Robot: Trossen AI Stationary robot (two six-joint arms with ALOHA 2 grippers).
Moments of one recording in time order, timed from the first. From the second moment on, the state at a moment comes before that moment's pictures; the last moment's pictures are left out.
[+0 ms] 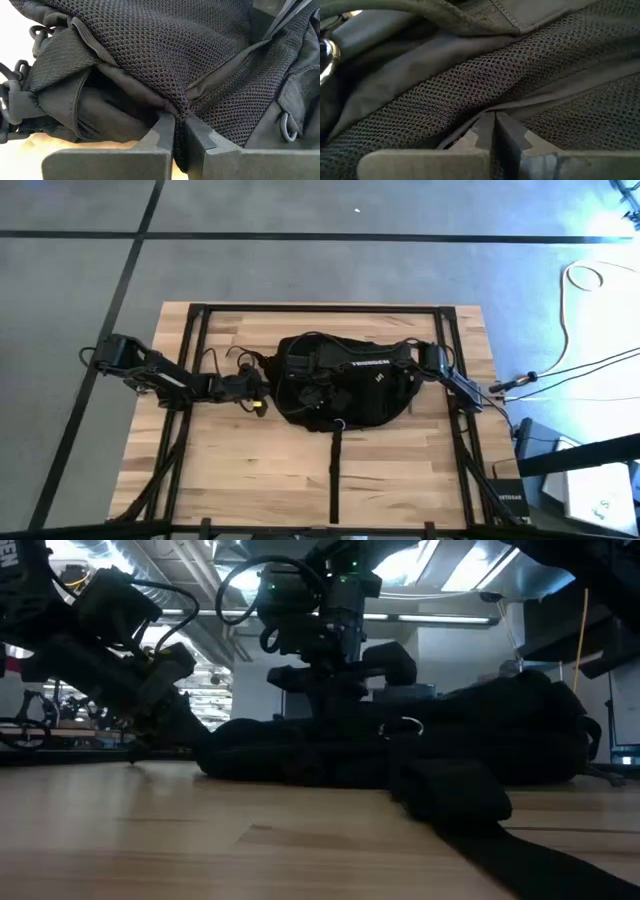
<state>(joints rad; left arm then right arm) -0.01 1.42 0.14 0.72 -0.37 -0.44 -0.06 2.28 1.92 -1.13 -0.17 -0.98</state>
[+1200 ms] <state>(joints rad) -0.01 1.42 0.13 0.71 -0.39 -0.44 0.02 2.17 1.86 -1.23 0.13 -1.03</state>
